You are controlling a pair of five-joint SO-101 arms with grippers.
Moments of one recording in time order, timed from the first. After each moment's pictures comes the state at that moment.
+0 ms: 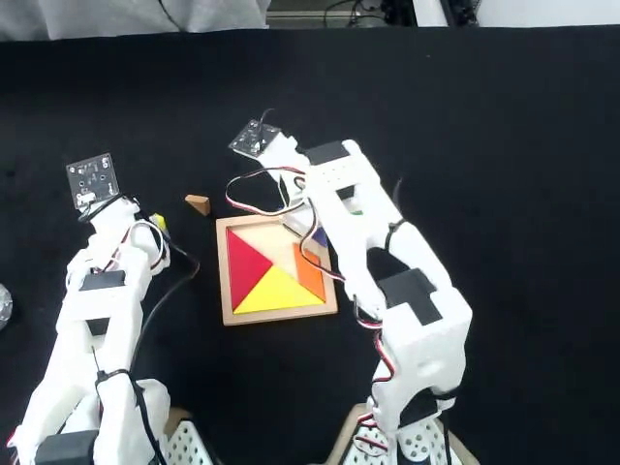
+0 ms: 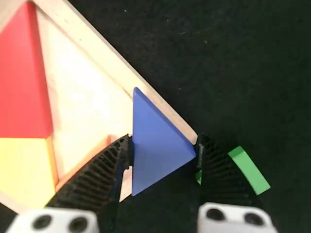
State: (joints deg) left arm -13.3 -31.7 69.7 16.2 8.3; right arm -20.7 21.2 3.6 64.9 33.4
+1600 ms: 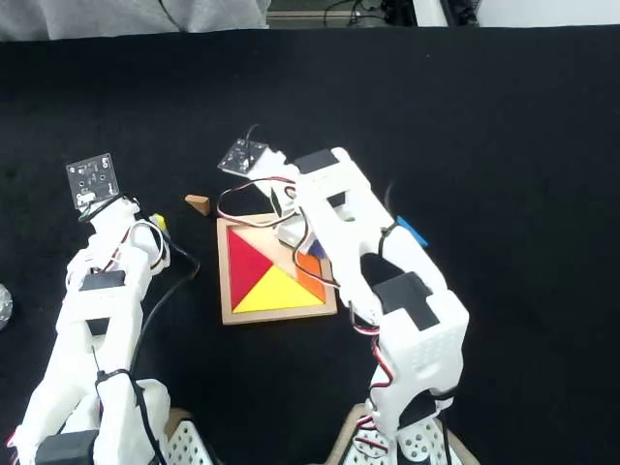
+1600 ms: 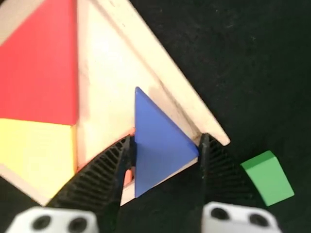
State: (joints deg) left arm -13.3 -31.7 69.7 16.2 8.3; right arm -23.2 20.3 6.5 67.5 35.8
